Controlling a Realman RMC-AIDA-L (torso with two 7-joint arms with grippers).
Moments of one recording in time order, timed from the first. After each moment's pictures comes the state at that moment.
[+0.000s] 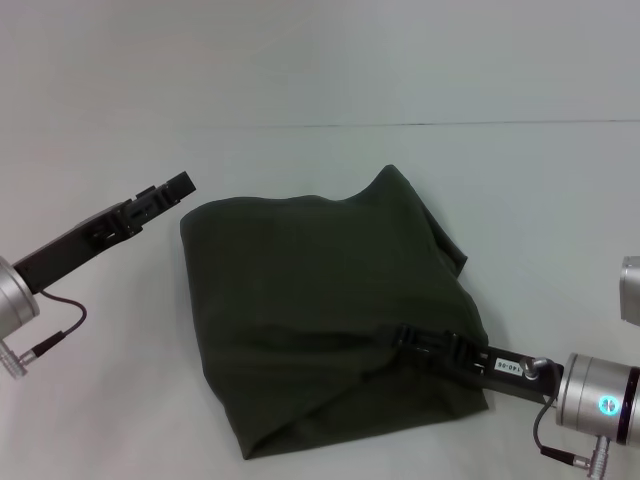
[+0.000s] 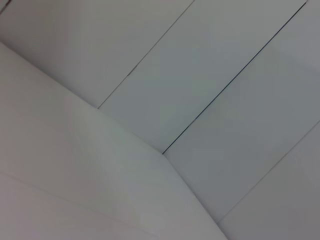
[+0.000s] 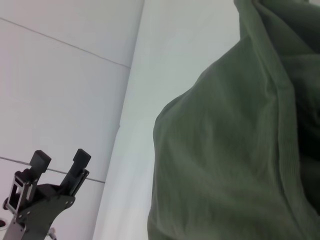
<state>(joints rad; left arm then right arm) -0.53 -2.16 0.18 0.52 1.98 1.41 -1.66 0.57 2.10 -0.55 -0.10 -1.96 -1.25 1.88</state>
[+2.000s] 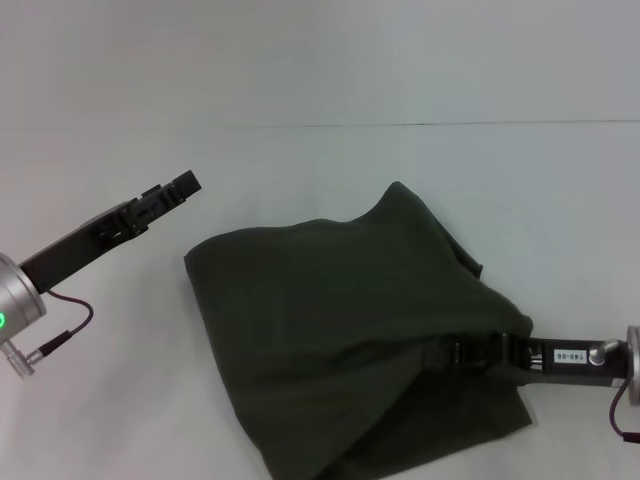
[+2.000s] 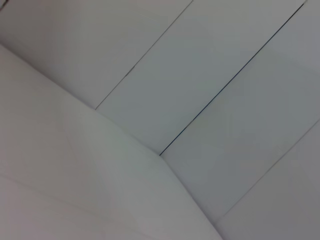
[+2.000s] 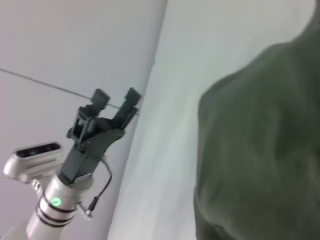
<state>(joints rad) -0.53 -2.16 0.18 0.50 1.97 1.40 -1.65 0.56 2.01 -0.76 -0.32 -1.97 -1.54 2.09</state>
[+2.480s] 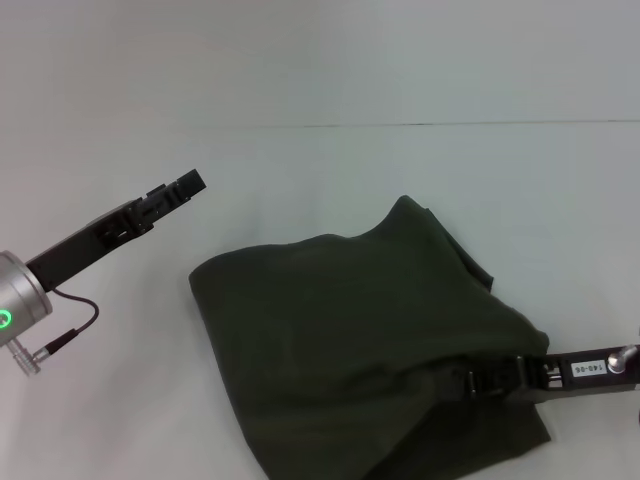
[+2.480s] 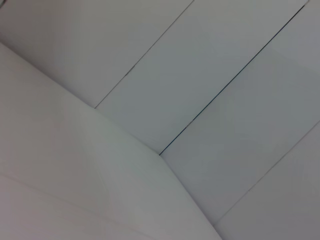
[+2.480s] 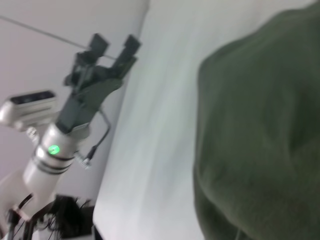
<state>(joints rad) -0.54 -2.16 0.18 0.49 1.97 1.39 -1.65 0.59 2.00 -0.76 -0.43 -2.11 -1.65 2.18</state>
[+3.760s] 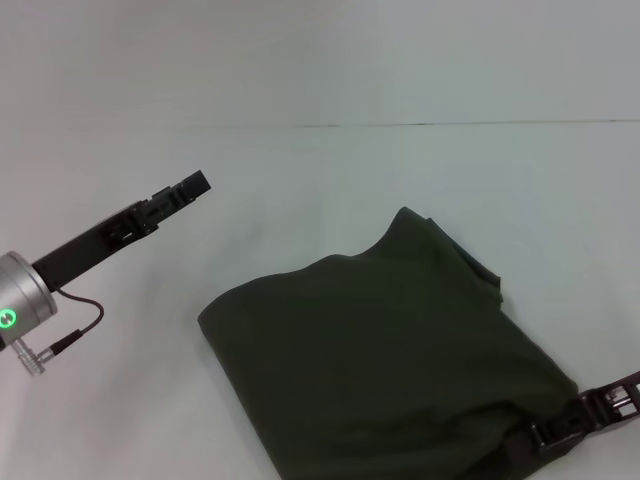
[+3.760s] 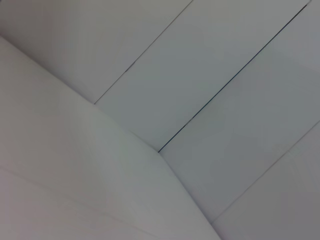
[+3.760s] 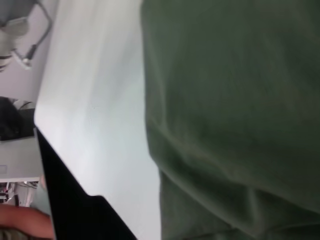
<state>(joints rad) -0.54 -2.16 0.19 0.47 1.97 1.39 -1.66 0.67 1.94 -0.75 -0.54 -2.42 -1.81 2.27</state>
